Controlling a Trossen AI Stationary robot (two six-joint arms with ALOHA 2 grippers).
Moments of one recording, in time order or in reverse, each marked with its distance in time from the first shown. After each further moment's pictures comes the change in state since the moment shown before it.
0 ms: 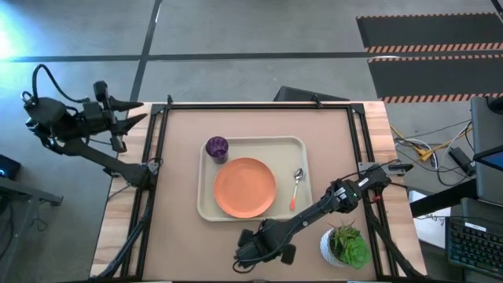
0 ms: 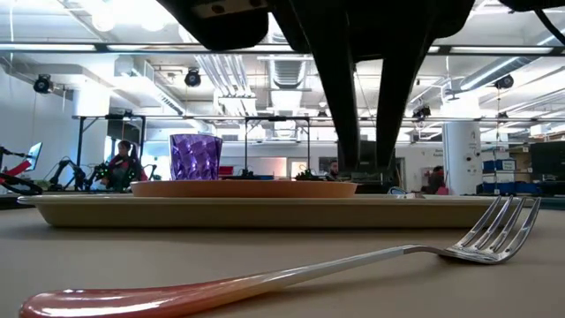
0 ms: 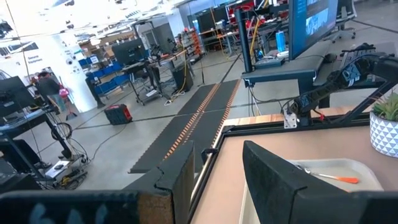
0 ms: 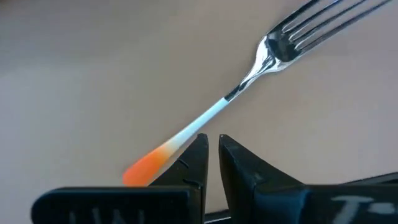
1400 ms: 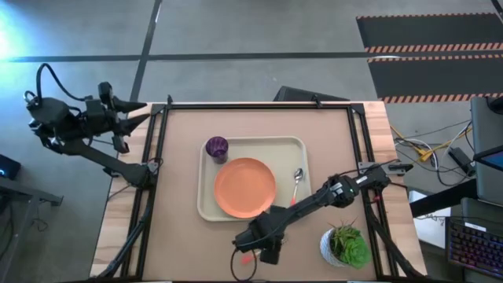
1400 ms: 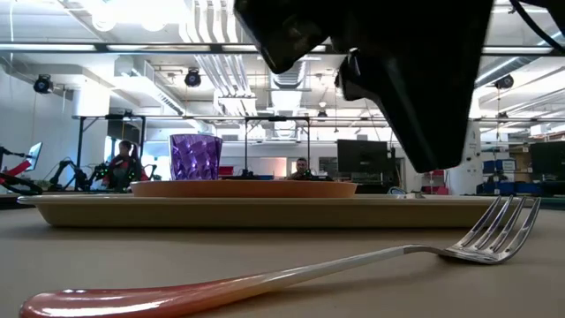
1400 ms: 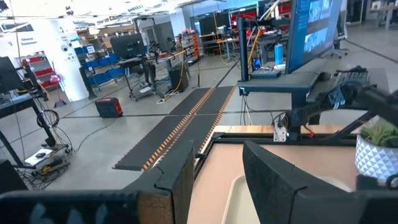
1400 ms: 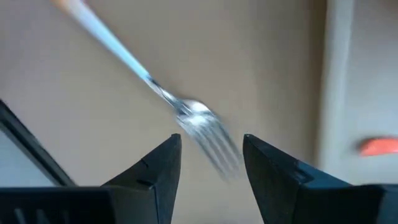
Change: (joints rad) left arm -0.001 0.037 0.000 0.053 0.001 -0.107; right arm -0.068 0.001 -0.004 -0.251 -0.098 -1.751
